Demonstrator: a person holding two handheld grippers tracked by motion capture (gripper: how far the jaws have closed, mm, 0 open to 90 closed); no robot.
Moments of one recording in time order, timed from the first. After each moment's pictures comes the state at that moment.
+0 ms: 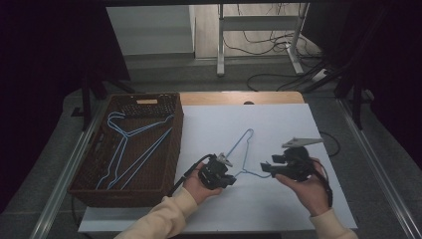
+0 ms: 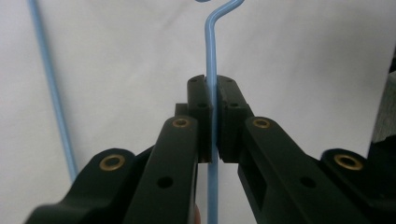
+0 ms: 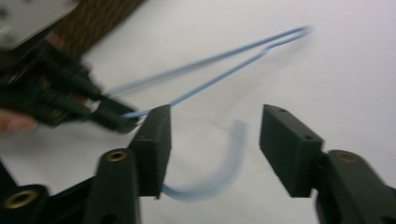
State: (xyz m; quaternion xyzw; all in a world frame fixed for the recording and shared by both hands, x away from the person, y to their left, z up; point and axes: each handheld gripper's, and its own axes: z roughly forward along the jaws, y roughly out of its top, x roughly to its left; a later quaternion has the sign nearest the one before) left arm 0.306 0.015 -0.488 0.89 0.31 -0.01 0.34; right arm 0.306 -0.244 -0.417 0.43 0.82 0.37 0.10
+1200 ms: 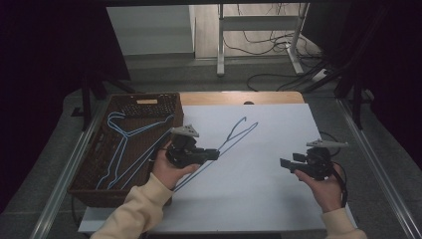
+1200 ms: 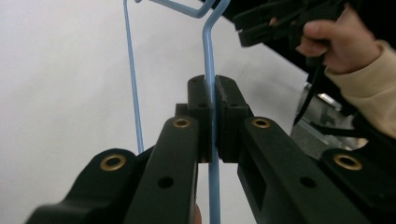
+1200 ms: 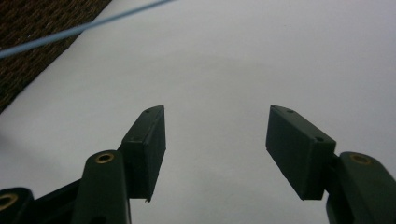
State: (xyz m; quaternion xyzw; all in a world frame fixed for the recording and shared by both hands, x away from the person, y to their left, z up) left arm 0.303 0.096 -0.390 0.81 0.33 -0.02 0.48; right arm 0.320 -0.302 -0.443 0.49 0.77 0.39 0.12
